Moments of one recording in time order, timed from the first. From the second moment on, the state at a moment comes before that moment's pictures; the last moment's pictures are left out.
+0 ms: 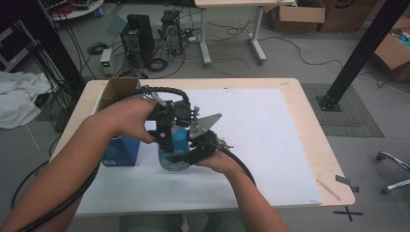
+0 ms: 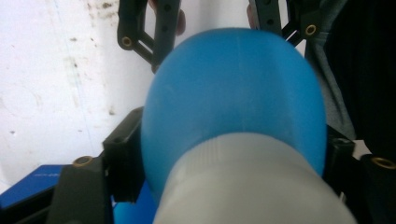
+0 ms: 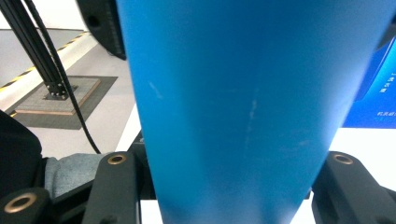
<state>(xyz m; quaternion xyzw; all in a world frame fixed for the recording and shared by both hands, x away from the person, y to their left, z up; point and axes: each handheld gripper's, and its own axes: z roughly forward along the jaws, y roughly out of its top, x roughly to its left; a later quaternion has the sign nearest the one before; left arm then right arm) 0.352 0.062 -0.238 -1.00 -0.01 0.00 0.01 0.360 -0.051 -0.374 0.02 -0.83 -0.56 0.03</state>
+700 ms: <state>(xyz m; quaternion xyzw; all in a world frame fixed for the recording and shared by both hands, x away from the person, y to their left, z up) 0.351 0.062 -0.240 -1.00 -0.01 0.00 0.02 0.361 -0.049 -0.376 0.02 -0.83 -0.56 0.04</state>
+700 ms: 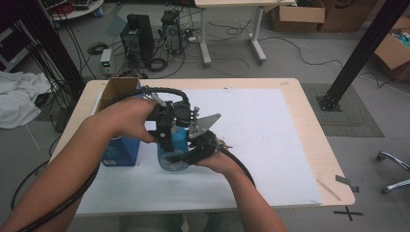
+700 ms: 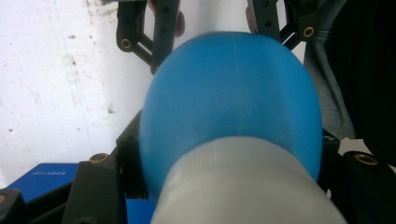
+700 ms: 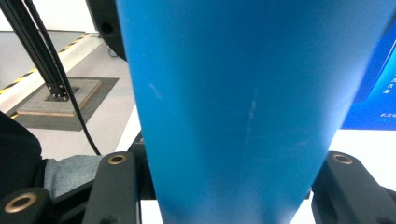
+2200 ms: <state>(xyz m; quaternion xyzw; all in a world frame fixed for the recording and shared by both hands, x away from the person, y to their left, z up) 0.351 0.060 -0.221 -1.00 -0.03 -0.01 0.02 0.358 -0.081 -0.361 -0.01 -0.83 -0.56 0.01</state>
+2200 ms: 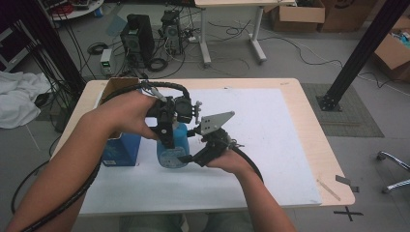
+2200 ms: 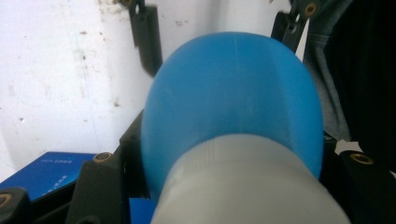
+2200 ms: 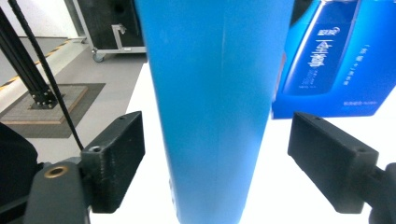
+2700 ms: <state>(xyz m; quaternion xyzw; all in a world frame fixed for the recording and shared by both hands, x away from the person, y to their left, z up) 0.370 0.083 -0.186 -1.00 -0.09 -0.01 0.02 0.364 -0.115 -0.342 -0.05 -0.84 -0.54 -0.02</state>
